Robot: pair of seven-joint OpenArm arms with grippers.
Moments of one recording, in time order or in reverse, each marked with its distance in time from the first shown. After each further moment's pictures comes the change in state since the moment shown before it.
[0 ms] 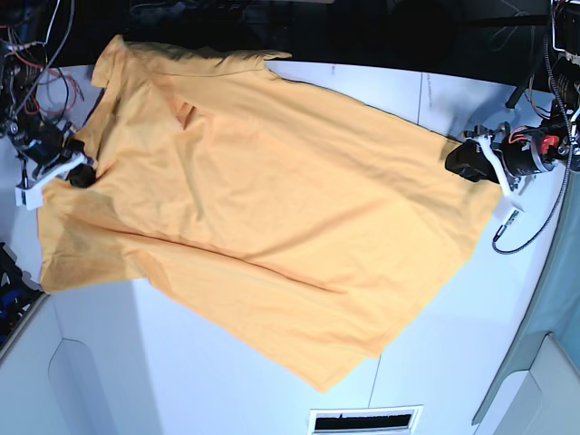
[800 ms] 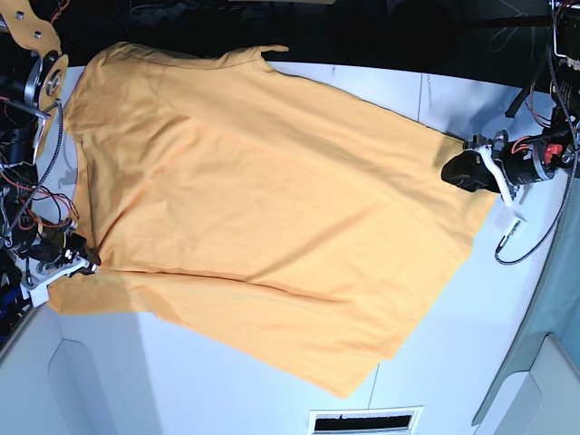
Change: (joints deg) left arm -1.5 0.1 0.0 0.0 -5.4 -0.2 1.9; right arm 23.9 0.2 -0.5 -11.2 2.3 -1.2 -13.5
